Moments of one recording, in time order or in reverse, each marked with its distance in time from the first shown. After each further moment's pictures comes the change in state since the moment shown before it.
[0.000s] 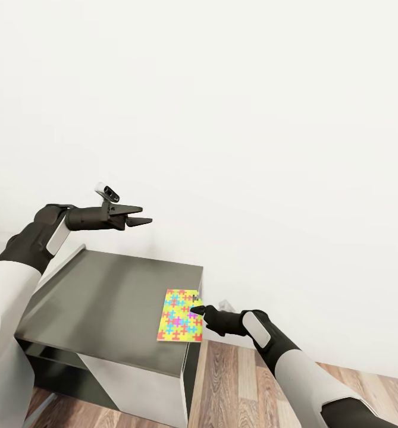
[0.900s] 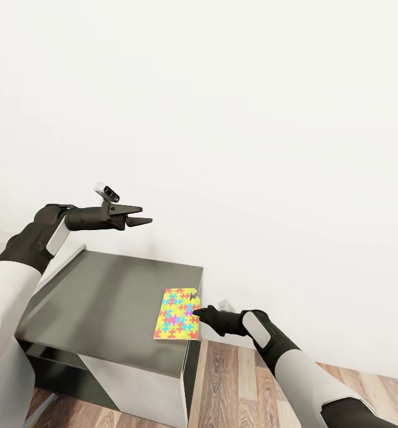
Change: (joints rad) left arm 0.001 0.000 0.001 -0.002 0.001 0.000 0.000; right arm 0.000 0.000 0.001 0.000 0.001 0.002 0.005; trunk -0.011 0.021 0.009
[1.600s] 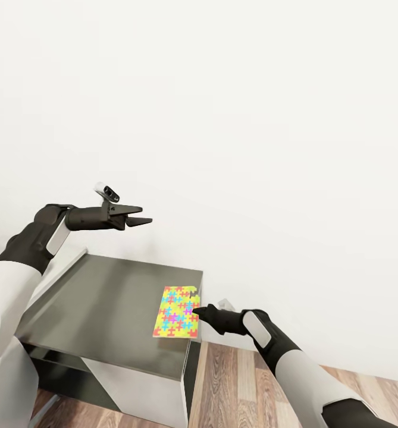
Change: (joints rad) left arm 0.000 0.000 0.000 0.000 -0.001 0.000 0.000; right arm 0.003 -0.003 0.001 -0.012 0.000 -0.004 0.027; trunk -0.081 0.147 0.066
